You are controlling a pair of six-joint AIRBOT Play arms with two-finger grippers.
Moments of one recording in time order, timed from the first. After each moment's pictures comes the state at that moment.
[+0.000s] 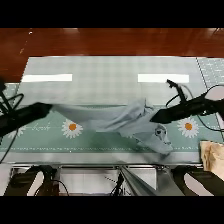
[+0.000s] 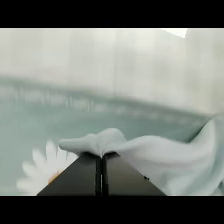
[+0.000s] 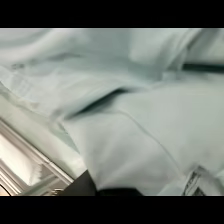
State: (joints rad) left arm 0.12 -0.50 0.57 1.02 -0.88 -1.47; right arm -0.01 -1.02 0.83 -0.84 1.41 1.18
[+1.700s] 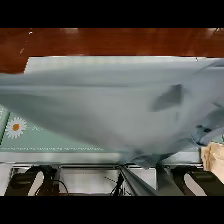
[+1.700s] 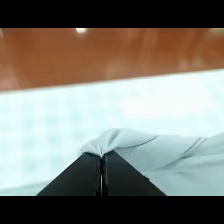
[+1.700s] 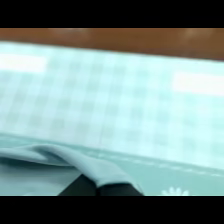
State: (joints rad) left arm 0.12 -0.47 1.52 1.20 -1.45 -1.47; right arm -0.01 -0.87 2.00 -1.35 1.81 1.60
